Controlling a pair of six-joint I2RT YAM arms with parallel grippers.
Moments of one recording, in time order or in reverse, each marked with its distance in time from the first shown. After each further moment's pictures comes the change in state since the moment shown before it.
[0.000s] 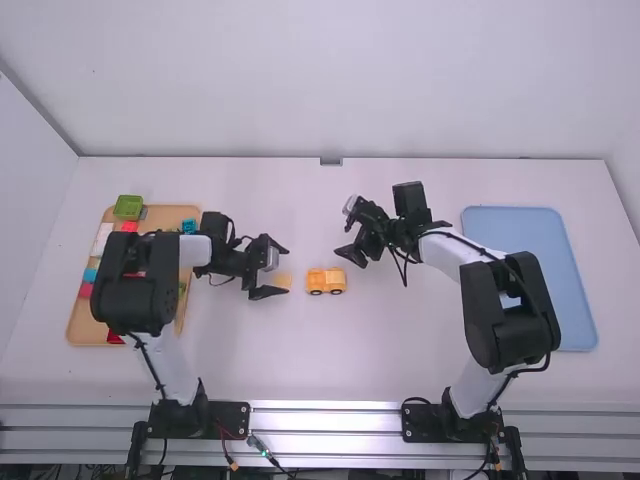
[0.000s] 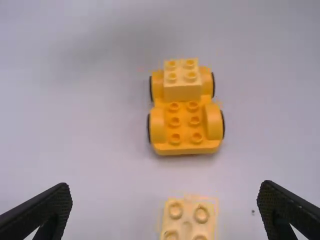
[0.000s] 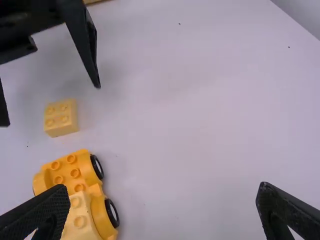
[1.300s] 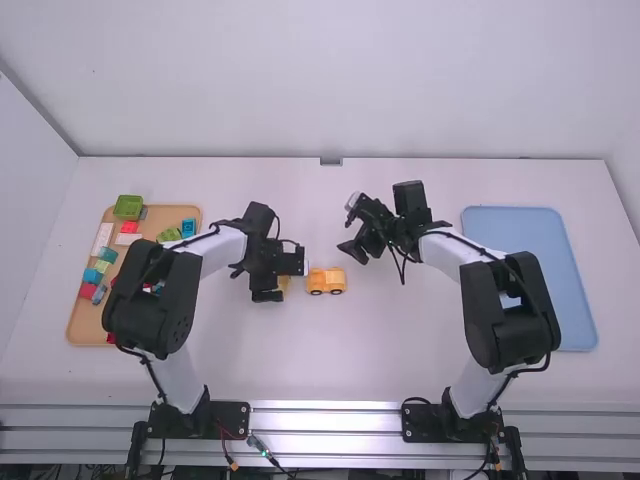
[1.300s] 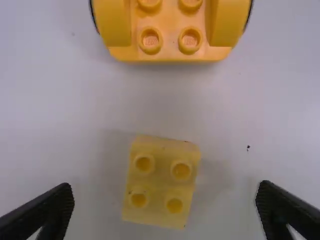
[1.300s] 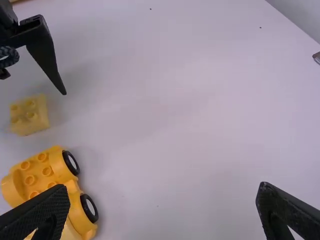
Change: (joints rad) left arm -0.271 -0.103 0.114 -0.254 -0.798 -0.259; right arm 0.000 0.000 0.000 0.021 0.102 0.053
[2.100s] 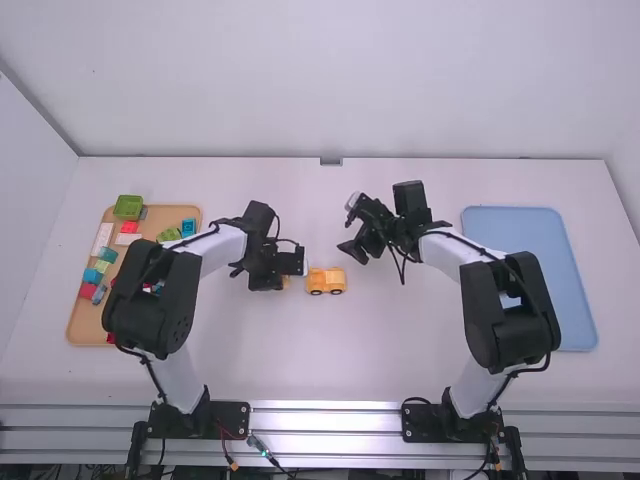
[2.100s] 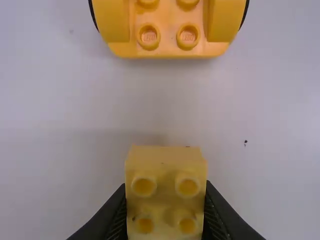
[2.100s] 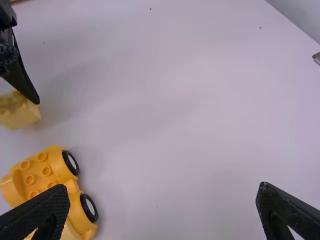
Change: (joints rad) left arm 0.000 0.000 0.014 -0.029 -0.005 0.007; right arm -0.002 0.000 0.000 0.000 0.000 -0.002
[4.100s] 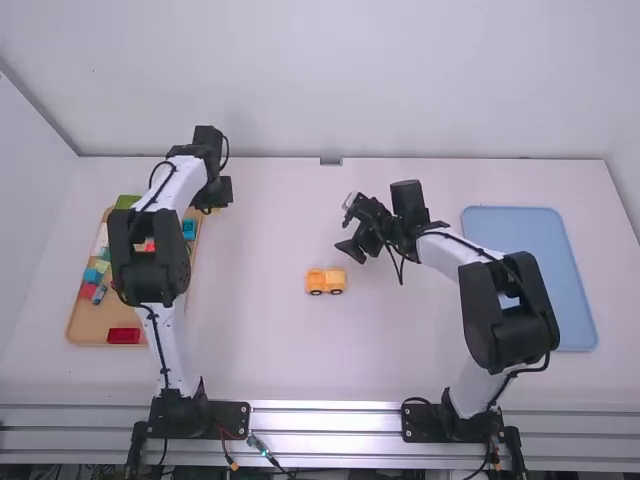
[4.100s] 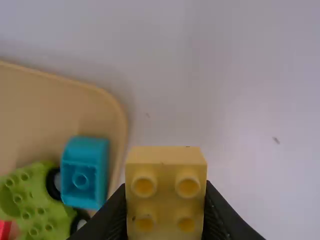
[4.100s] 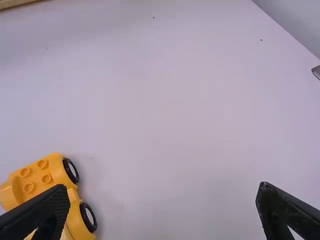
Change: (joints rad) left arm 0.284 0.322 0.746 -0.279 -0.470 -1.386; right arm 0.010 0.000 0.000 0.027 0.000 -0.004
